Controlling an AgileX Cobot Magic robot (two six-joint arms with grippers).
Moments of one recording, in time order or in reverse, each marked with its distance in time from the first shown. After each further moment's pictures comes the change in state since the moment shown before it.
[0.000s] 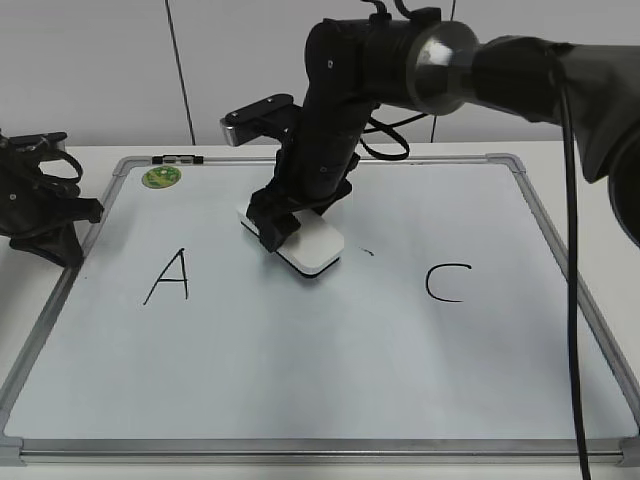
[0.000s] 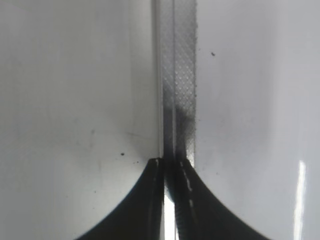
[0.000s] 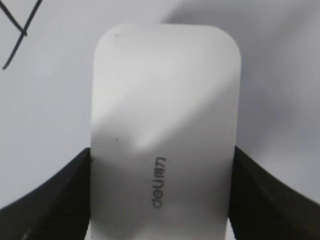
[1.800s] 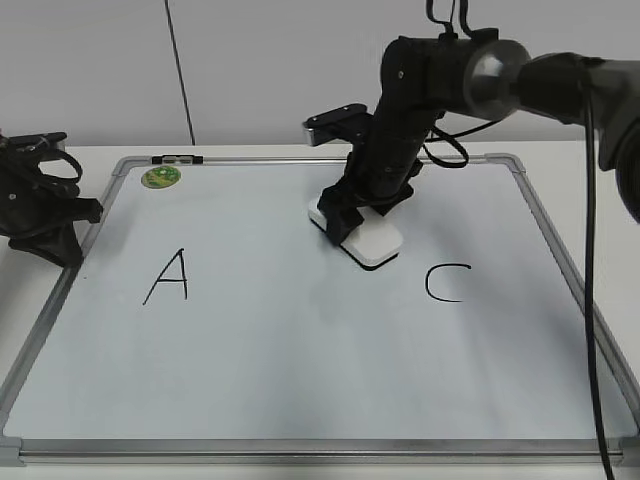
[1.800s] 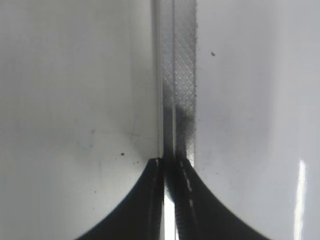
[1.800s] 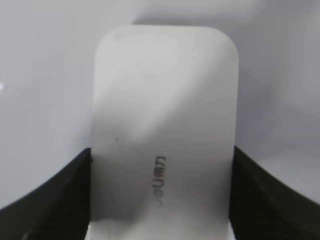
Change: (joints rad) left arm 0.000 0.000 0.000 0.001 0.002 0.000; right arm -0.172 0.074 -0.025 -0.001 -0.004 -0.018
